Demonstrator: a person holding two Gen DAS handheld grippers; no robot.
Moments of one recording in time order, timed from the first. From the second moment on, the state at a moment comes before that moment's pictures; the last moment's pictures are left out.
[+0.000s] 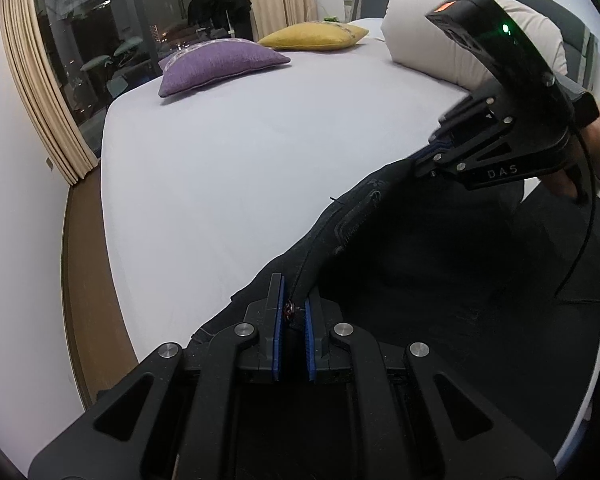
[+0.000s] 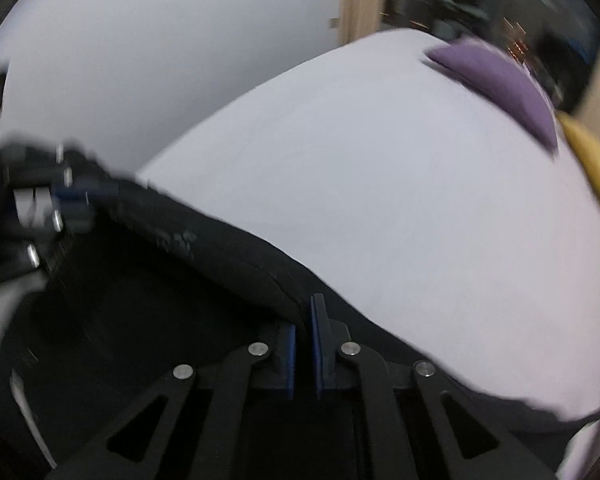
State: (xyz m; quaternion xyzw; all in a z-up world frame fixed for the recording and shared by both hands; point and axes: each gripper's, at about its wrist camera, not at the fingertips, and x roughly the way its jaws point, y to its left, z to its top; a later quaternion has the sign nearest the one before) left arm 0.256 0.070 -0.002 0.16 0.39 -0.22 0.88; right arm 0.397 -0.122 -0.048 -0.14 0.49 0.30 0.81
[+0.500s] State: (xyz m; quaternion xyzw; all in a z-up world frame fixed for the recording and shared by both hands) left arm 0.141 0.060 -0.014 0.20 0.41 -0.28 0.85; right arm 0.324 -0.130 -0.063 -0.02 0.55 0.35 0.76
